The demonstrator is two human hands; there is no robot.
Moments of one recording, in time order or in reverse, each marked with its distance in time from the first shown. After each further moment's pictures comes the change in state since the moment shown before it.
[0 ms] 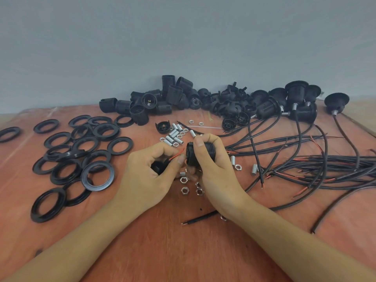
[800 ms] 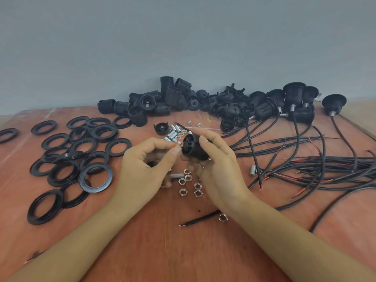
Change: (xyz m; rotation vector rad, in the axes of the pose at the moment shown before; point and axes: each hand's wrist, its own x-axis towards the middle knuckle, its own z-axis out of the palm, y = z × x) left_hand 0.003 -0.005 0.005 -0.273 0.088 -0.233; right_hand 0.005 -0.014 -0.002 0.212 0.054 0.077
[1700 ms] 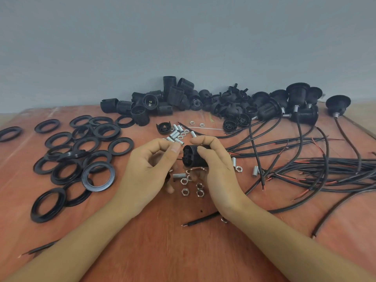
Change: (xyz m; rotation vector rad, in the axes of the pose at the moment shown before) left_hand -0.001 0.003 -0.004 -0.079 -0.087 -0.148; right_hand -0.002 0.012 -0.002 -0.289 0.001 -0.076
